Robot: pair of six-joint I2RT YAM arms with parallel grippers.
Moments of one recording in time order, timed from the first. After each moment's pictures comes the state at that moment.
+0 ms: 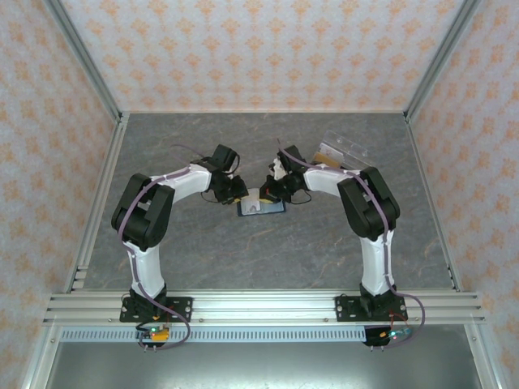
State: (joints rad) left arm -0.37 1.92 1.23 -0.48 0.30 -0.81; right arm 0.50 2.05 1.30 -0.32 -0.64 0.66
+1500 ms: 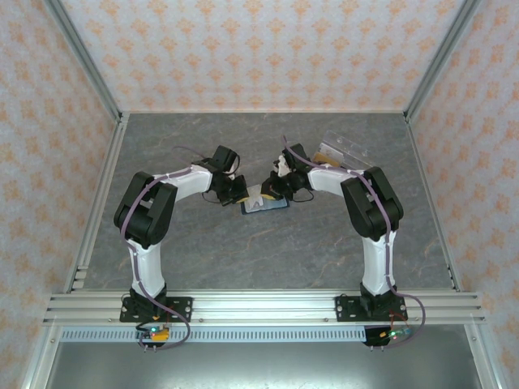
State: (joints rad) left arm -0.37 1.95 1.22 -0.44 0.36 -0.80; right arm 0.48 2.04 1.28 -0.25 -0.66 0.73
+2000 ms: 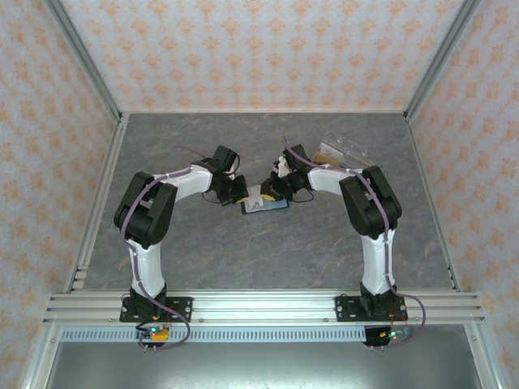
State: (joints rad) left arm -0.37 1.95 1.22 -0.44 0.36 -0.80; right arm 0.47 2.06 1.28 -0.23 -0.70 0.74
